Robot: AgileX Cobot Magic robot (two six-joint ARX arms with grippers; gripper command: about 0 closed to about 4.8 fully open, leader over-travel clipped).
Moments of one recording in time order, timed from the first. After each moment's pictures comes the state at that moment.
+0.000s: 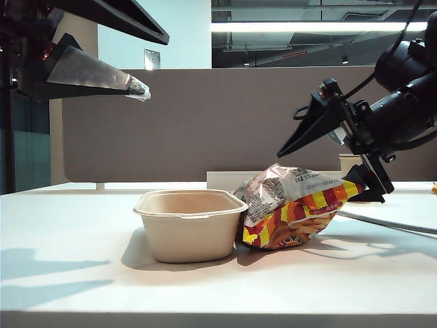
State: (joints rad) left arm -0.61 0.86 0.49 0.00 0.53 -0.27; right arm 0.18 1.69 0.94 -0.14 -0.89 0.23
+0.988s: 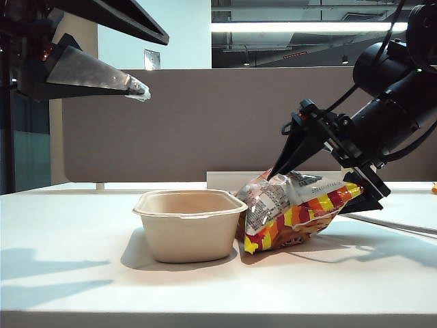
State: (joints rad) left arm -0.61 0.86 0.49 0.00 0.53 -0.27; right arm 0.27 1.69 0.95 -0.18 -0.68 0.19
